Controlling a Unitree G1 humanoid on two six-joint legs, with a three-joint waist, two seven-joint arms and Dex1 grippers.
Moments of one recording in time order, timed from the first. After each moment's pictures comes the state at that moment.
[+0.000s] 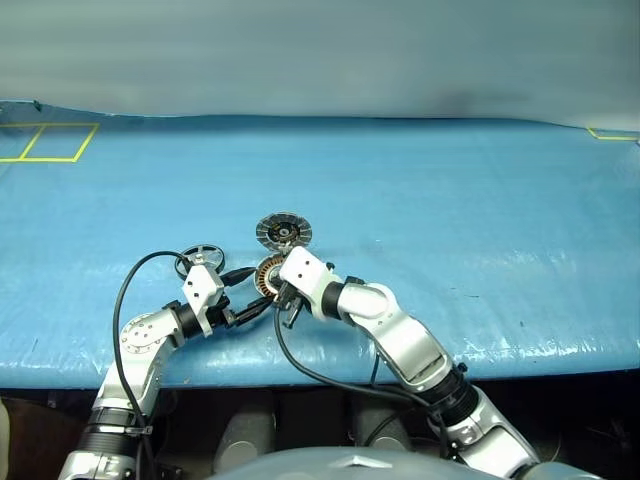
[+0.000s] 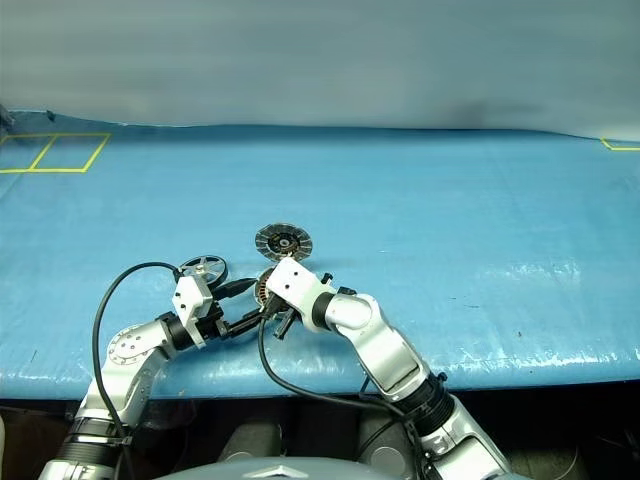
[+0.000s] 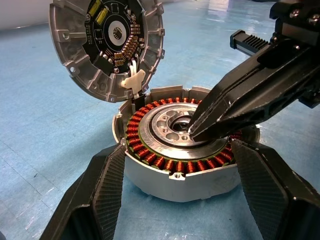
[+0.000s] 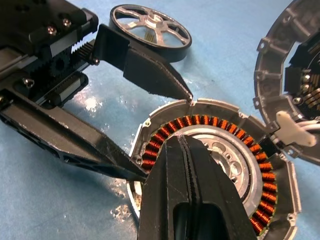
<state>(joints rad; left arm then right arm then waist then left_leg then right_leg) 0.00 0.44 -0.02 0.08 -0.29 -0.04 -0.92 -0.33 -0.15 0.54 -0.27 -0.06 0.69 0.54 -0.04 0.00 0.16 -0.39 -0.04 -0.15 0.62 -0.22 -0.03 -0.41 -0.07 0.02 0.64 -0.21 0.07</state>
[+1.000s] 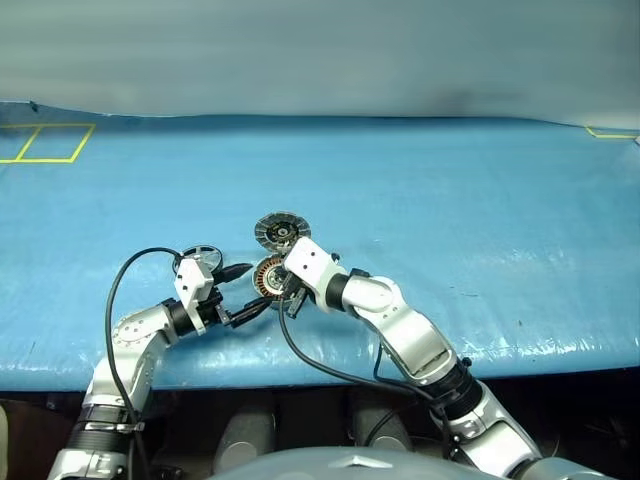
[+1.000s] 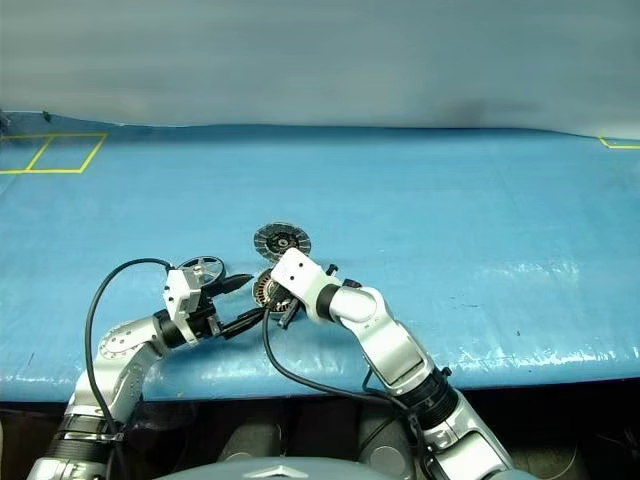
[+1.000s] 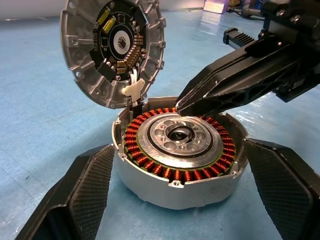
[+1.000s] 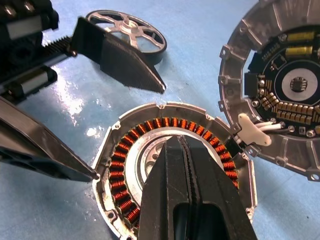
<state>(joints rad) -0.01 0.48 0.01 0.03 -0.44 0.09 -0.99 -0.34 -0.17 0.51 -0.25 -0.06 0.68 0.52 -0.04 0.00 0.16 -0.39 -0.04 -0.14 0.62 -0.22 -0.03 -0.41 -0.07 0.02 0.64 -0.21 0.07</state>
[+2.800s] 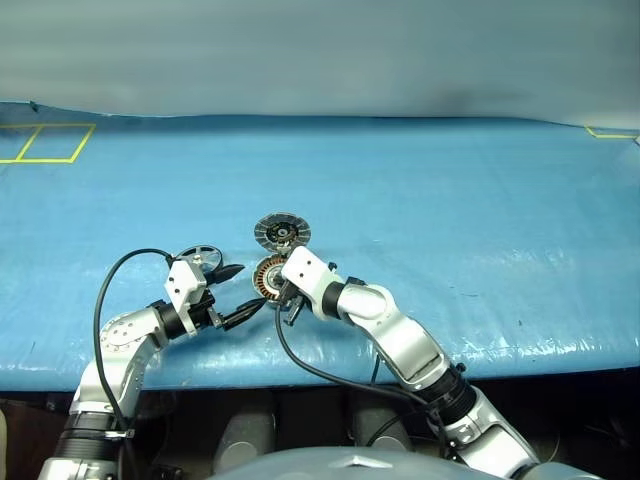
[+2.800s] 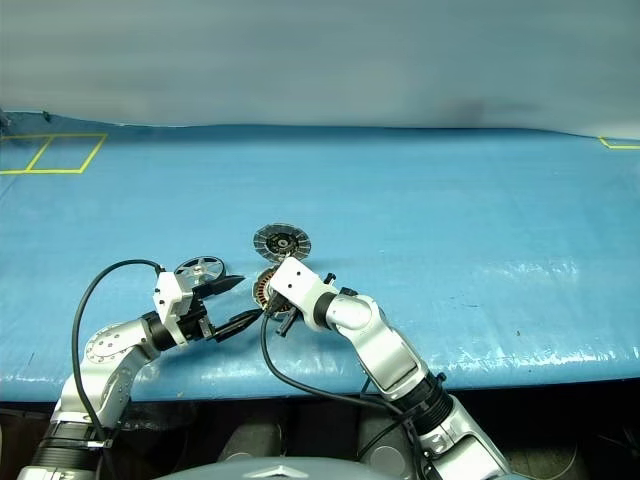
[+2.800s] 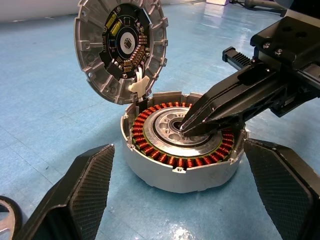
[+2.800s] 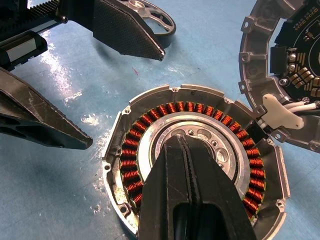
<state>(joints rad) 0.02 0.51 0.03 0.00 -0.40 0.08 -0.96 -0.32 -0.15 0.54 -0.20 -0.07 0.64 0.49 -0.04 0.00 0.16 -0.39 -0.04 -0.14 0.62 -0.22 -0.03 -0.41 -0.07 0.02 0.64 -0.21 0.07</state>
